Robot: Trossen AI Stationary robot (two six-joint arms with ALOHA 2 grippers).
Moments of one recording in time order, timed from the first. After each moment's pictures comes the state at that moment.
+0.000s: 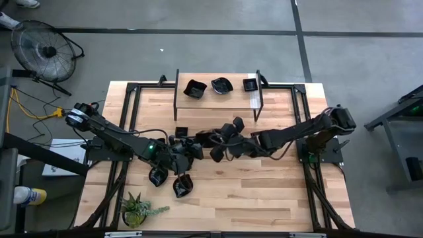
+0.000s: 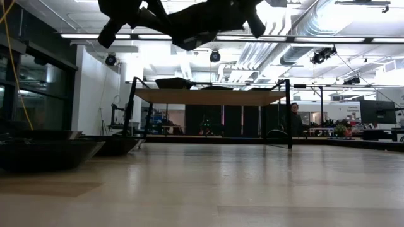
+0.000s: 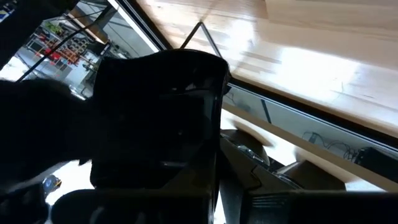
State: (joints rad) left arm -0.41 1.46 1.05 -0.29 -1.00 1.80; right arm 0.23 1.62 1.21 -0.10 0.70 0.49
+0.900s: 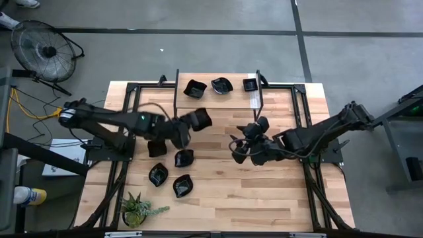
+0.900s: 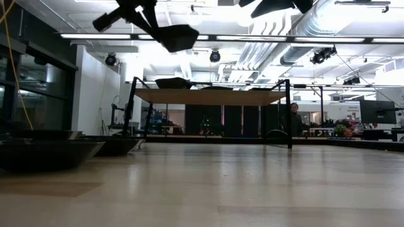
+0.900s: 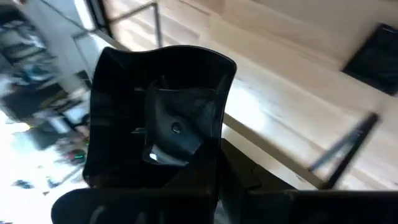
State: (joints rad) left arm -0.13 1.34 1.26 -0.81 -0.66 1.38; right arm 0.37 1.41 1.21 -0.55 0.86 0.68
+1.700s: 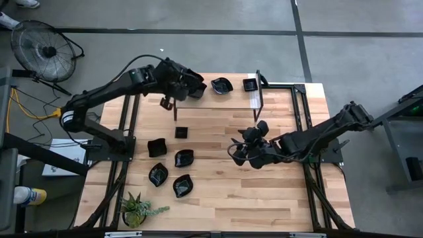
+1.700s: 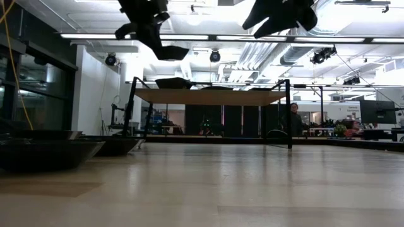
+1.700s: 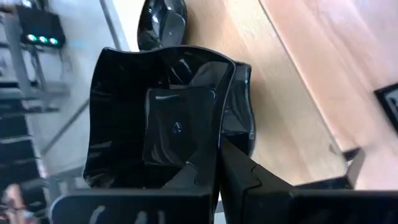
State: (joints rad) left arm 0.45 1.37 1.44 -0.88 -0.17 1.10; right arm 0.38 1.41 1.09 -0.48 0.87 0.73
